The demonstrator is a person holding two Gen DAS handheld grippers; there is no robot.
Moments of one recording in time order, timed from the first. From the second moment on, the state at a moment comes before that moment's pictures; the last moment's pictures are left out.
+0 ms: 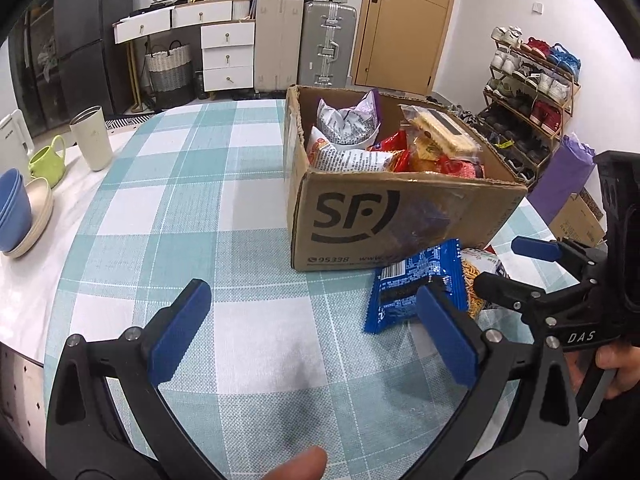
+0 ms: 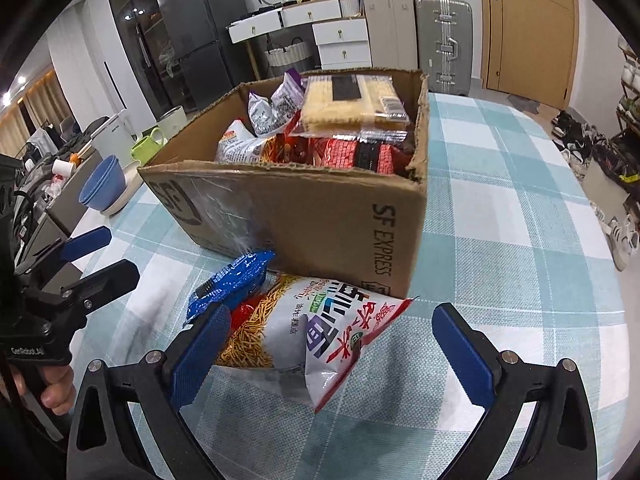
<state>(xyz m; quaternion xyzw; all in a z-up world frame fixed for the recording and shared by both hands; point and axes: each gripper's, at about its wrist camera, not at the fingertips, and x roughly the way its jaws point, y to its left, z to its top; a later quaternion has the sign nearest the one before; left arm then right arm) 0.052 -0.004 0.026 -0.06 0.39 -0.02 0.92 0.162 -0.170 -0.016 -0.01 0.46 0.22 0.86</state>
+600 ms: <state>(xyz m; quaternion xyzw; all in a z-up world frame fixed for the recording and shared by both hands) 0.058 -0.003 0.015 -0.06 0.40 -0.02 0.91 0.164 -0.154 -0.039 0.00 0.48 0.26 0.84</state>
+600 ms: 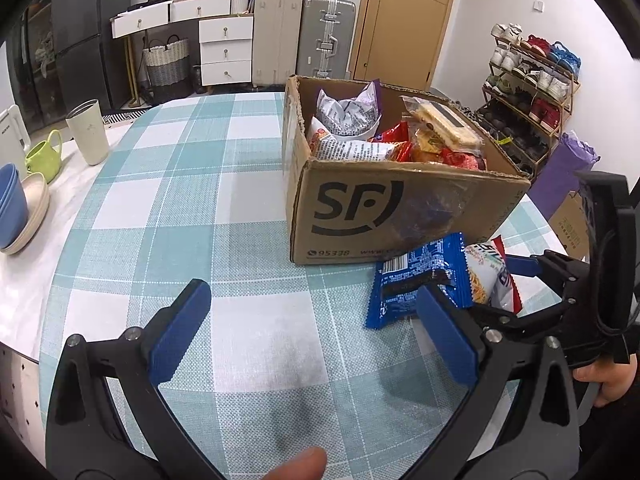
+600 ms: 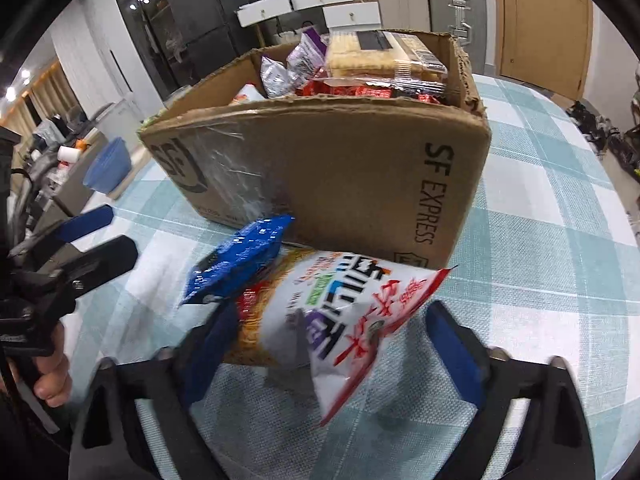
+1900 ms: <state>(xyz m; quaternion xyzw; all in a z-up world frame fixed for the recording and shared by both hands) 0.115 -0.062 -0.021 -0.11 0.45 -0.10 0.88 0.127 -0.245 -0.033 0.07 0.41 0.26 0.87</state>
